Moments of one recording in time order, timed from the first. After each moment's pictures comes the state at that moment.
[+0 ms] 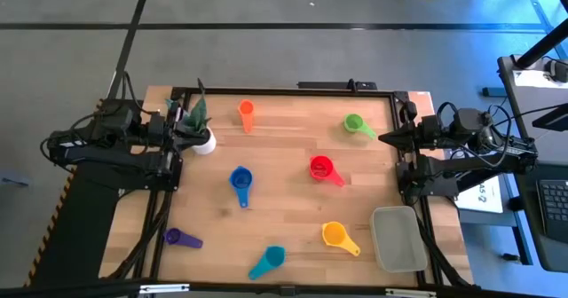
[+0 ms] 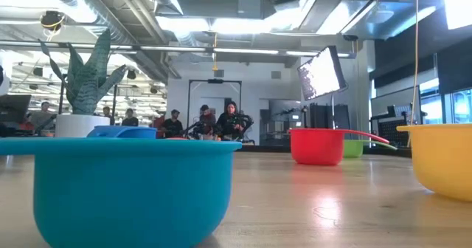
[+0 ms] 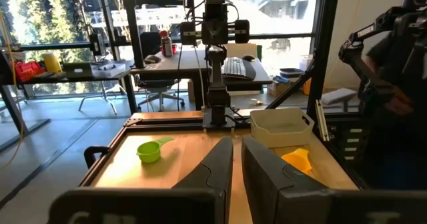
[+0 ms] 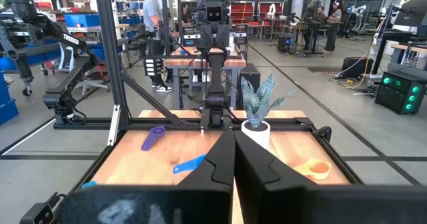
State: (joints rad) left arm 0.00 0.39 0.79 -0.39 0.00 0.01; right arm 0.00 0.39 0.78 -0.39 0.00 0.00
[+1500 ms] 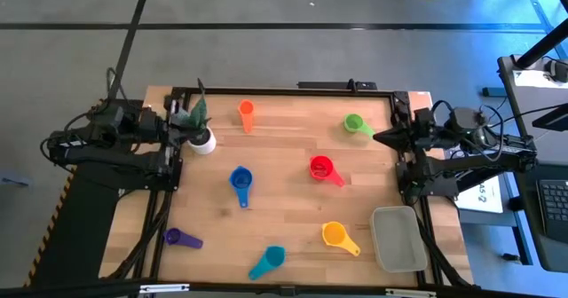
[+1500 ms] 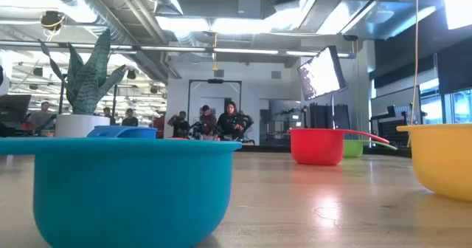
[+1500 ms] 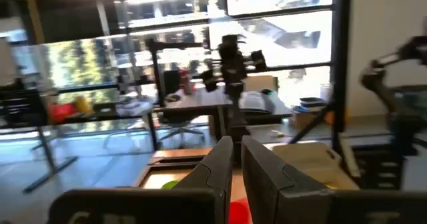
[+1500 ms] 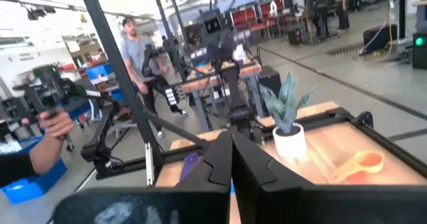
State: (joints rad) left arm 0.00 0.39 0.79 -0.25 -0.08 0.09; right arm 0.00 0.47 0.78 -0.26 -0.03 0.28
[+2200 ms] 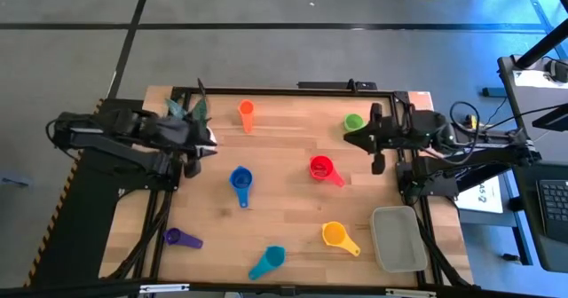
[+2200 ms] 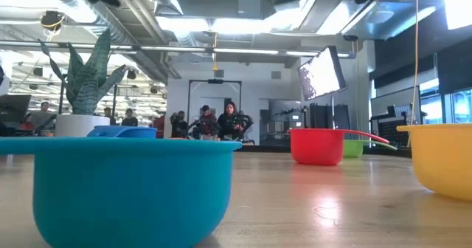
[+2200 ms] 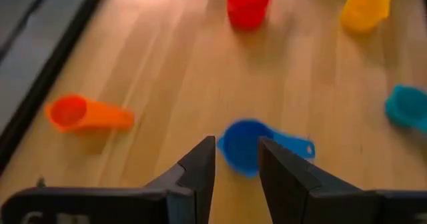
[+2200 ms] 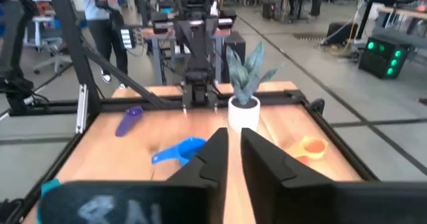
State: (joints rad) left arm -0.13 0.86 1.10 -1.05 -0.24 -0.28; right arm -0.01 0.72 0.78 -0.17 0.07 0.01
